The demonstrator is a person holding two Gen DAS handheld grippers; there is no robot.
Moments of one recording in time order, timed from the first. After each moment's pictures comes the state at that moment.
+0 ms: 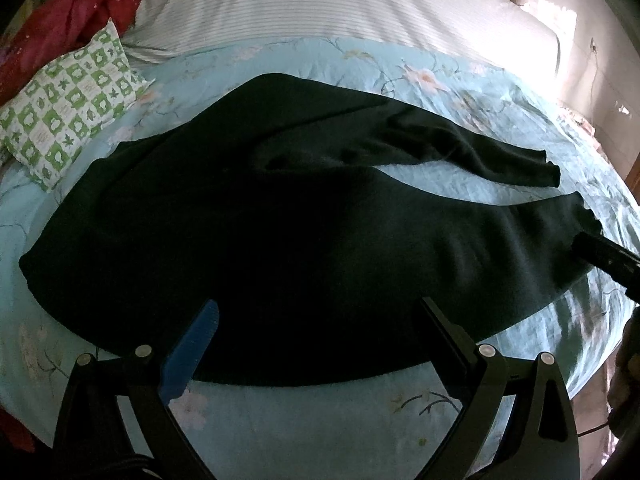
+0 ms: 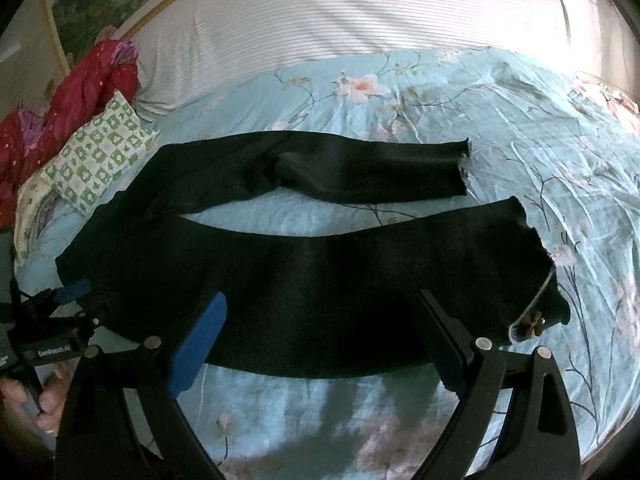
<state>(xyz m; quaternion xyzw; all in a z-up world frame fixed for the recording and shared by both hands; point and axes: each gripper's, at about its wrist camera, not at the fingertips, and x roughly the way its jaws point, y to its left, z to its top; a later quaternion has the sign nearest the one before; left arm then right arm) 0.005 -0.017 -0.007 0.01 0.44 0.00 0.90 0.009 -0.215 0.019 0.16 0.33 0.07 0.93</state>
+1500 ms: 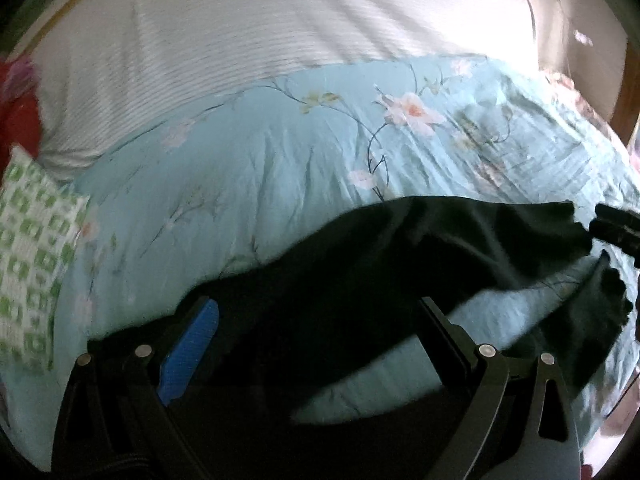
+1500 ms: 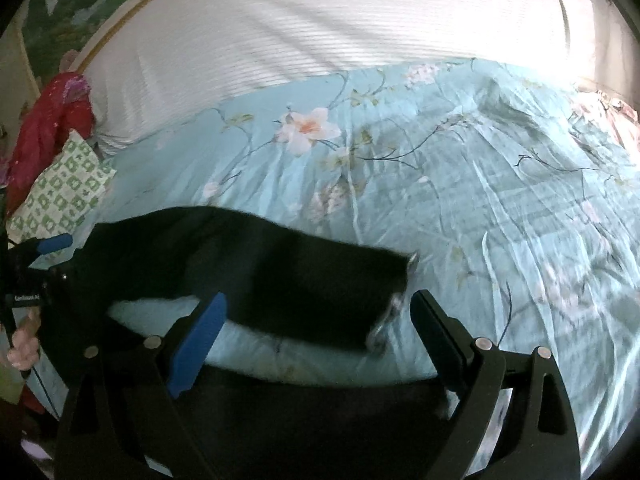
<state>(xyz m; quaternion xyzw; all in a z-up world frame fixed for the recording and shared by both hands) 0.210 -0.038 0.052 0.13 0.45 -0.08 0.88 0.127 -0.315 0.044 0.17 0.35 0.06 0.92</state>
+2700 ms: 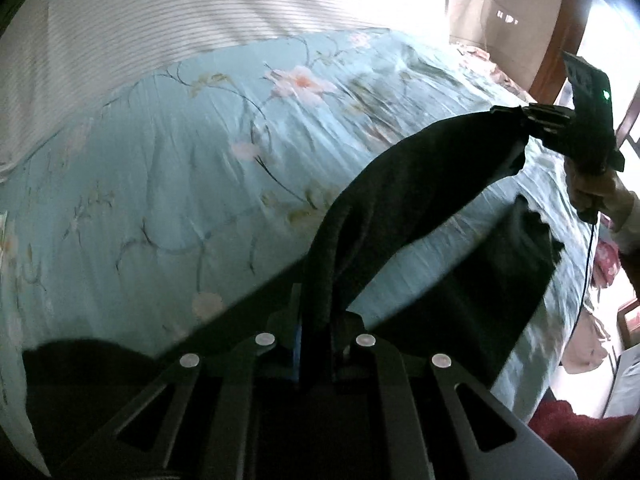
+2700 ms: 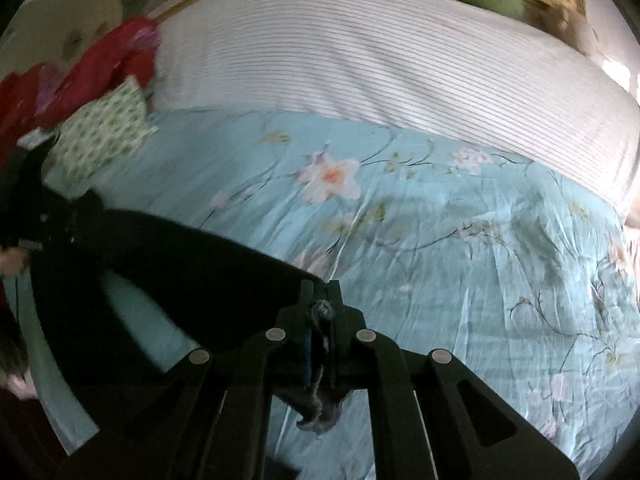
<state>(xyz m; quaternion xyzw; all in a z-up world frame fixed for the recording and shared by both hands) 0.172 -0.068 0.039 0.11 0.48 -0.24 0.84 0.136 -0.350 0.072 -0.03 0.28 0.18 0.94</state>
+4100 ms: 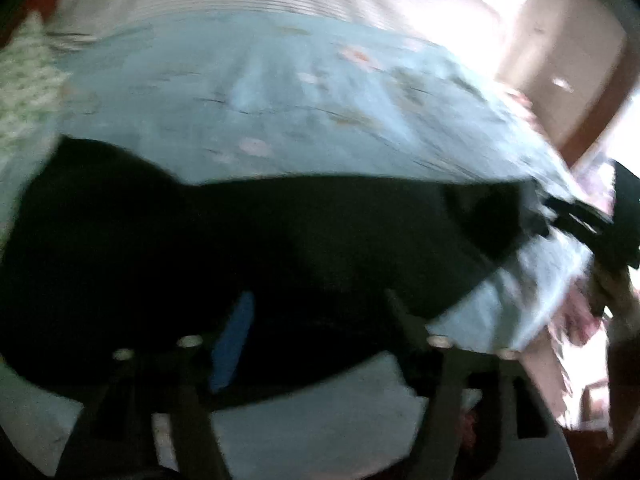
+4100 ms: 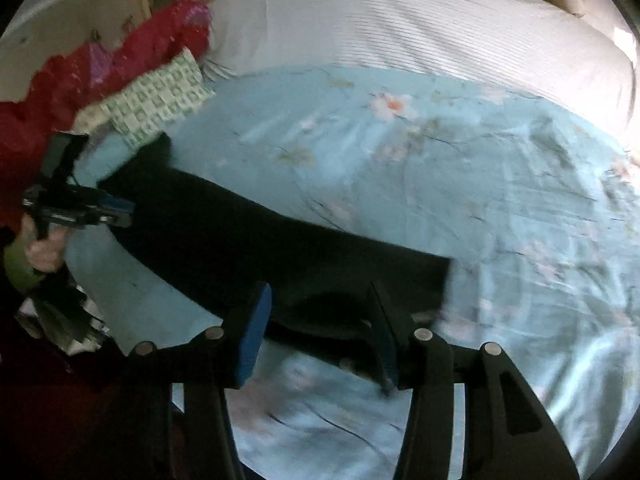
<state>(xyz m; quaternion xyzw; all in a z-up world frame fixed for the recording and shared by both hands) 0.058 0.017 0.031 -0.02 0.51 -0.14 0.85 0.003 -0.303 0.041 0.05 0.33 0.23 0.91</state>
